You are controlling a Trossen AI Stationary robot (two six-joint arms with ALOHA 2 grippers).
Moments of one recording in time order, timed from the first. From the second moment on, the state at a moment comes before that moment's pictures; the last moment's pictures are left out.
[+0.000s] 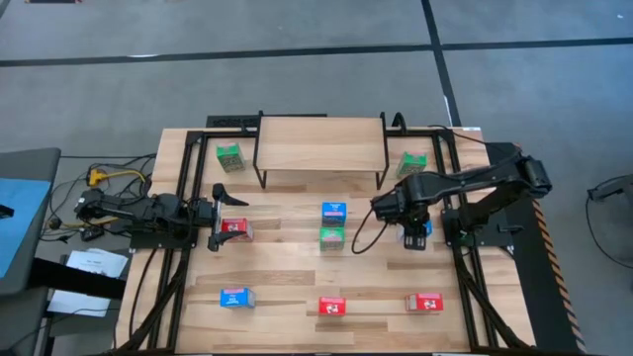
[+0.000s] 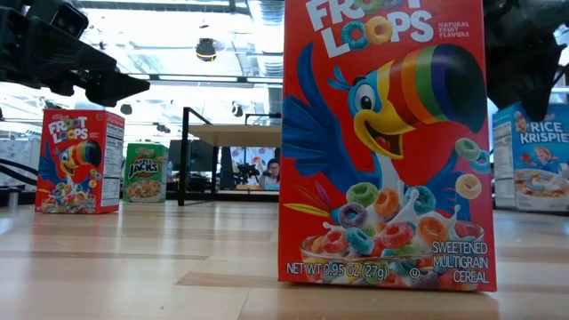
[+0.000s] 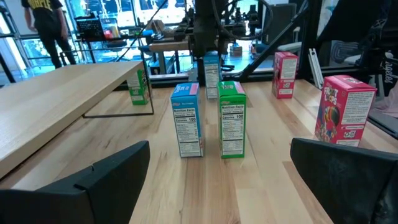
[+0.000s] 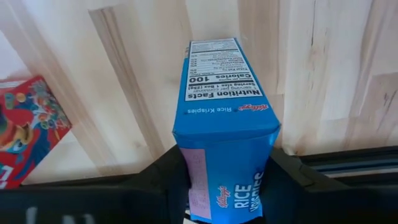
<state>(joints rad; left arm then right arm) -0.19 0.01 0.03 -0.01 -0.24 0.06 0.07 1.45 1.12 -1.46 -0.07 0.24</state>
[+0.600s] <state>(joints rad) -0.19 0.01 0.03 -0.01 -0.24 0.06 0.07 1.44 1.43 -1.54 0.00 0.20</state>
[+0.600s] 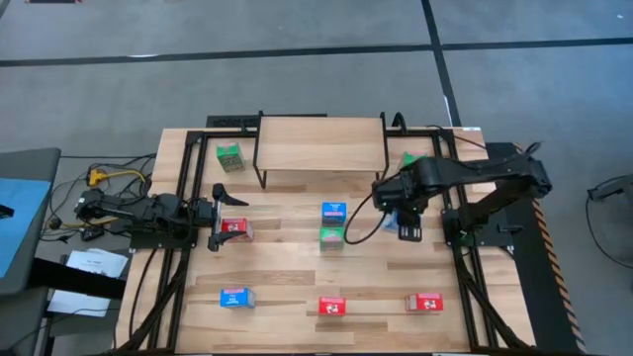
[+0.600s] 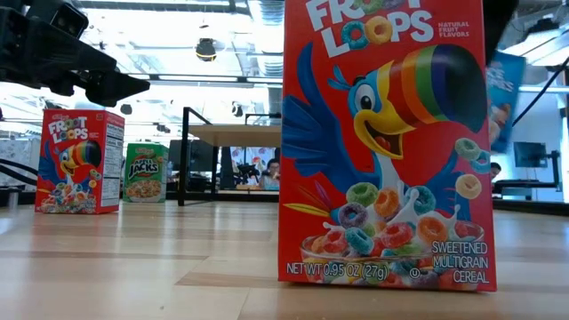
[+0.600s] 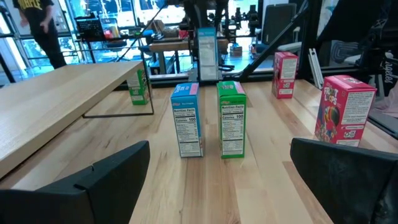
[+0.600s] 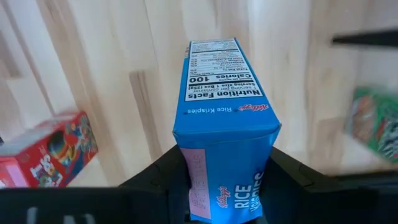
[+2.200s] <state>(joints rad) -0.19 0.01 0.03 -0.01 -0.24 0.06 -0.62 1.51 1.78 -1.32 0.14 -0.45</state>
